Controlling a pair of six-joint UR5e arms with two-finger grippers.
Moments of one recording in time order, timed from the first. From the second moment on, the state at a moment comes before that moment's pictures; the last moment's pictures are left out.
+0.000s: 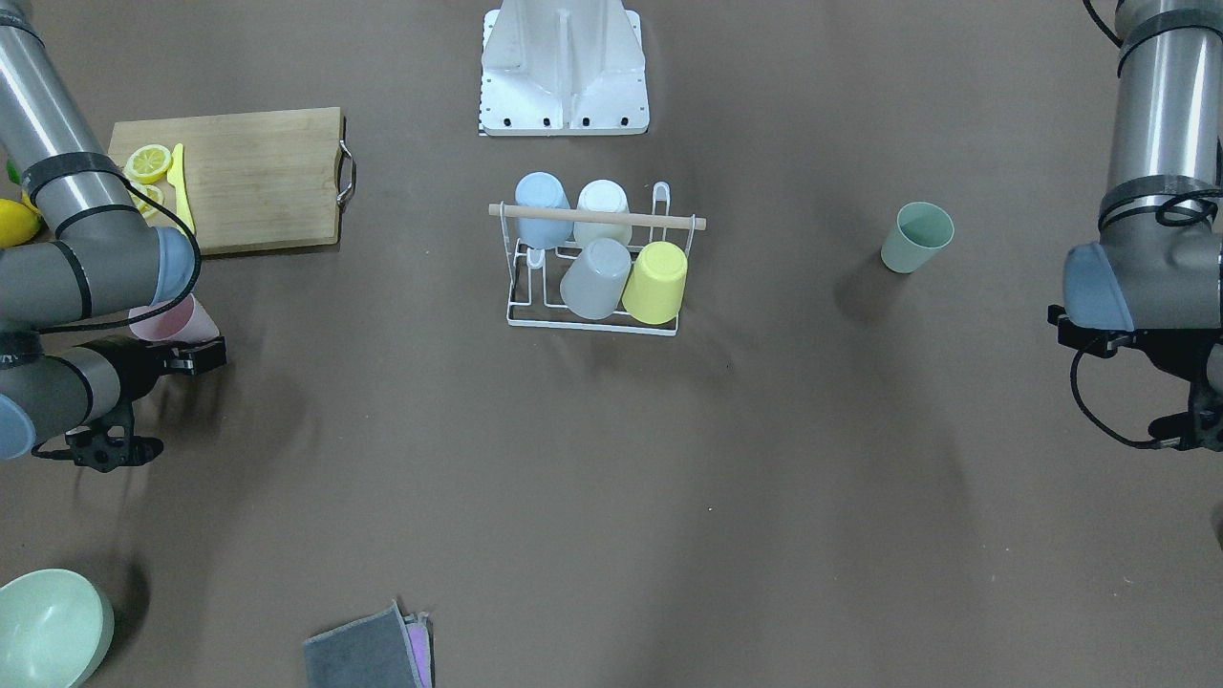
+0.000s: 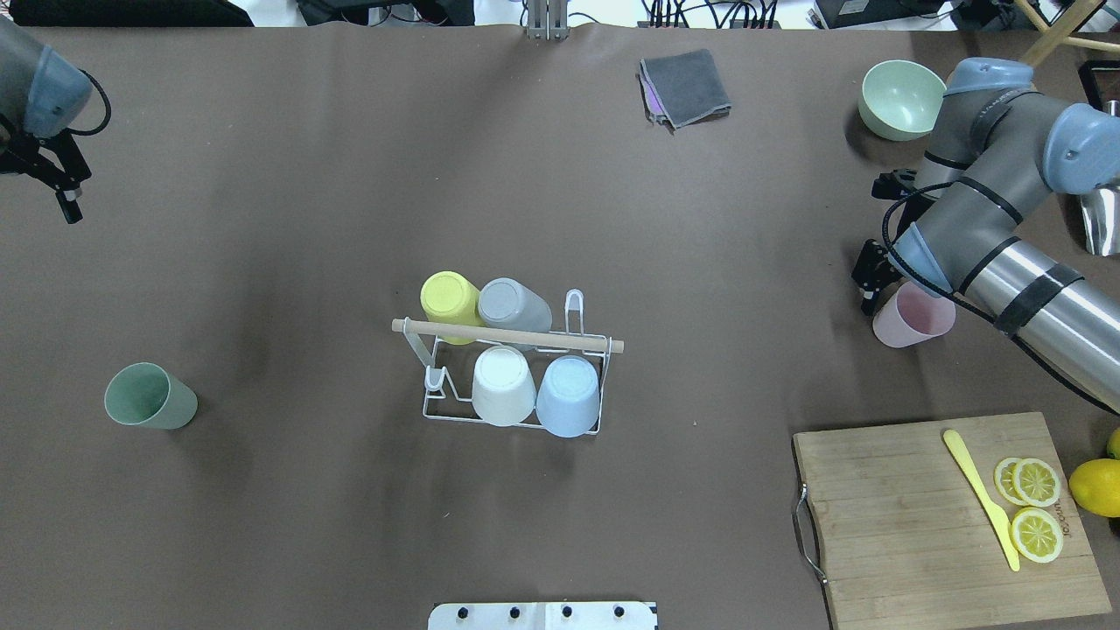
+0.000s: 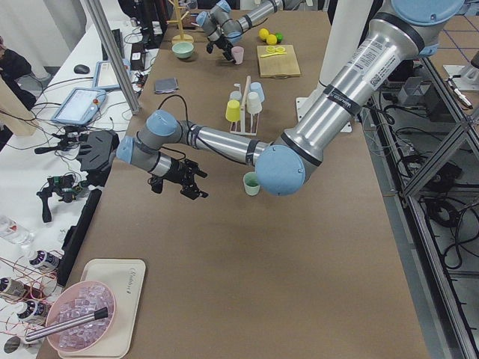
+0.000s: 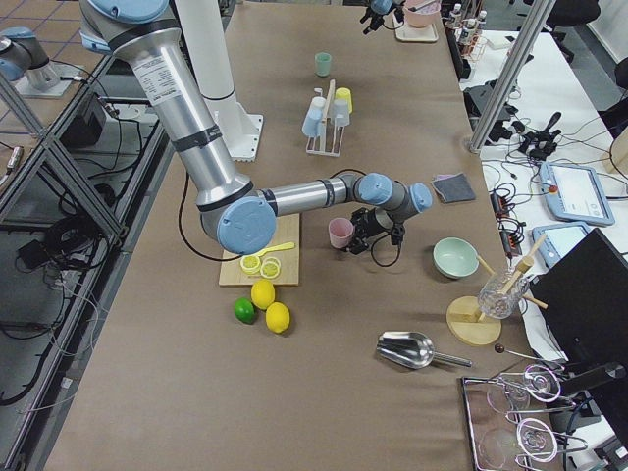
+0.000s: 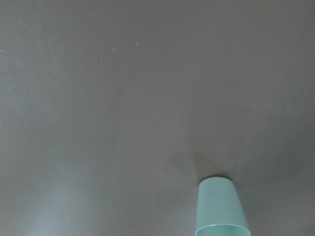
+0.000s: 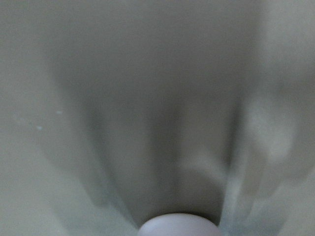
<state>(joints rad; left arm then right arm) -1.22 -2.23 -1.14 -0.55 -2.45 0.22 0.99 -1.09 1.24 -2.05 2.55 0.16</state>
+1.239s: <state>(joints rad) -1.00 -2.23 -1.10 -0.55 -2.55 0.24 1.00 -1.07 1.23 -2.10 2.59 0.14</state>
